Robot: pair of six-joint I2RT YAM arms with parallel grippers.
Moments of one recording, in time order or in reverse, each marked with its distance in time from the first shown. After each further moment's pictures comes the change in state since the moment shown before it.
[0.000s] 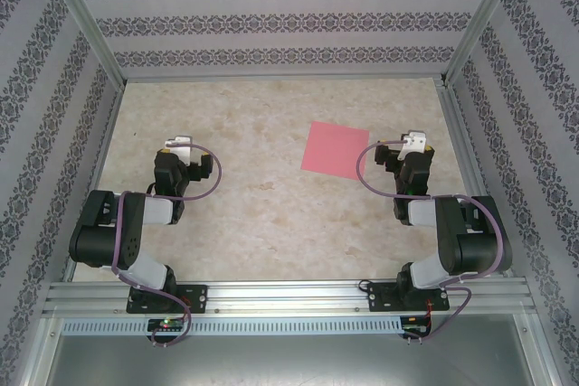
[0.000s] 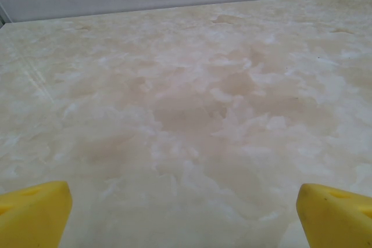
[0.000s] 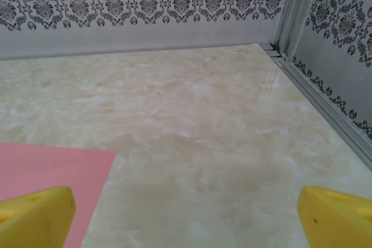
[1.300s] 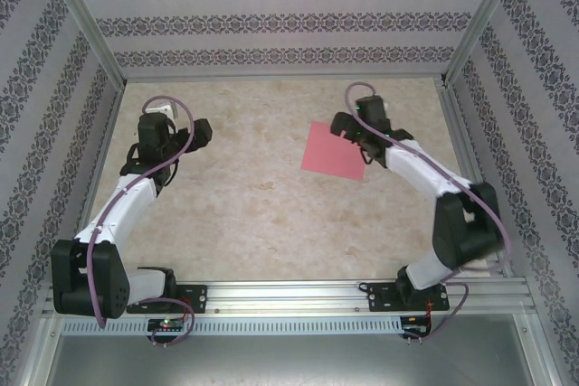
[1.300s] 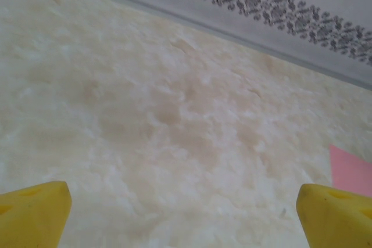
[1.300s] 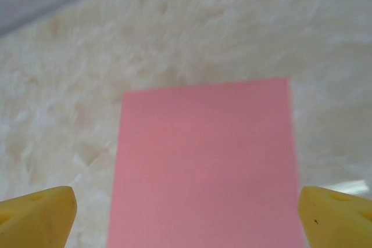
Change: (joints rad) left arm -0.007 -0.304 0.441 -0.923 0.149 -0.442; right arm 0.323 0.121 0.771 -1.205 -0.035 0.565
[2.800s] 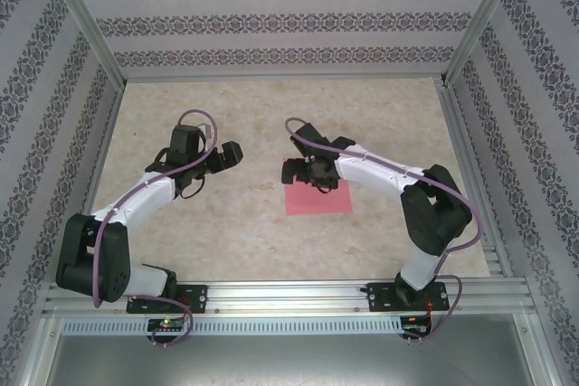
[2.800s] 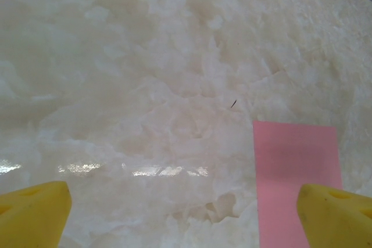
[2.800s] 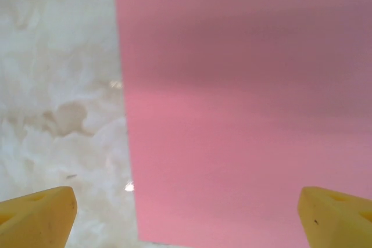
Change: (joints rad) left arm -0.170 0.117 -0.046 -0.061 0.135 -0.175; right arm 0.337 0.132 0.111 -0.378 -0.114 0.123
